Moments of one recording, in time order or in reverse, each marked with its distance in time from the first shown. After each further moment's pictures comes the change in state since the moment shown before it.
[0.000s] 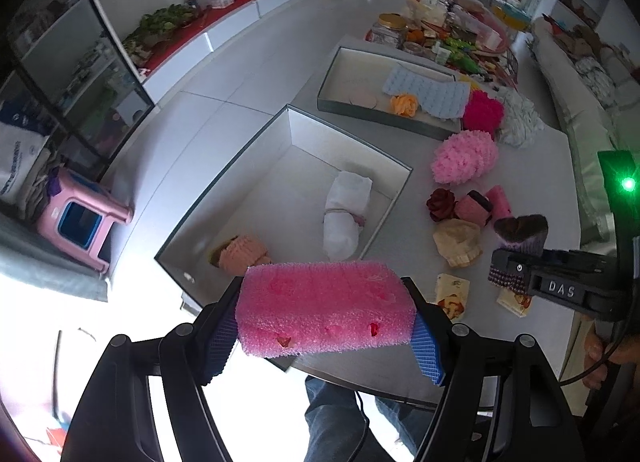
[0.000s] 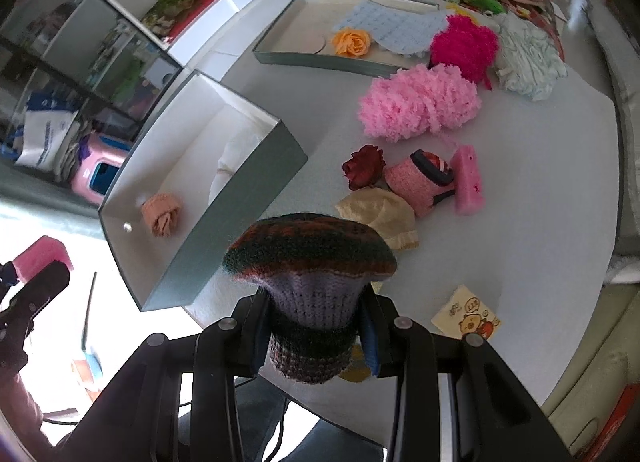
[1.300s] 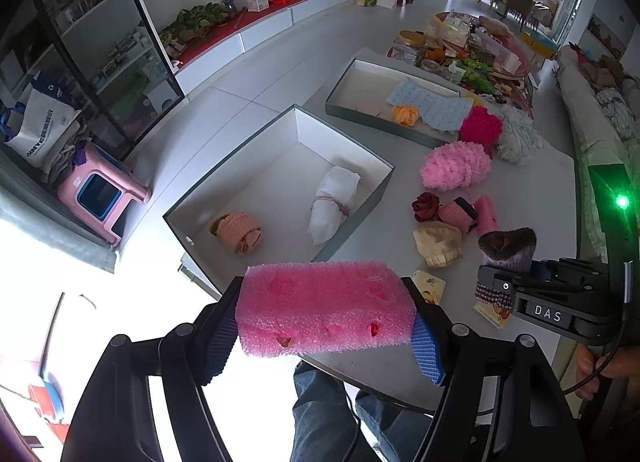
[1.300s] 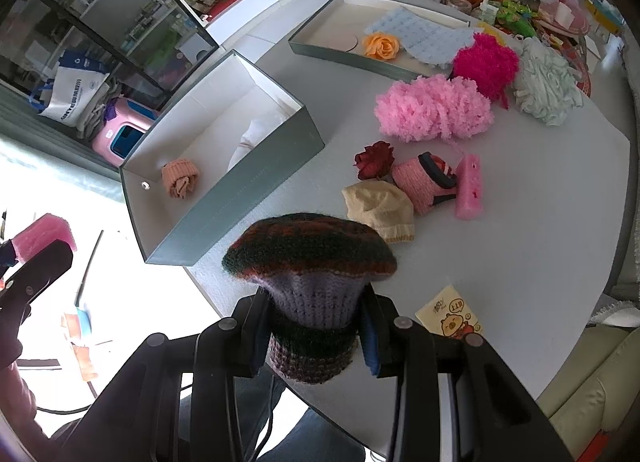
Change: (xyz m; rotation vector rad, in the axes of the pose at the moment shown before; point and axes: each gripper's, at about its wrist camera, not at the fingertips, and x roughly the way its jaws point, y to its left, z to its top) left arm -0.042 -0.056 -0.037 -0.142 -0.041 0.079; right arm -0.023 -0.010 -0.020 -0.177 0.018 0.055
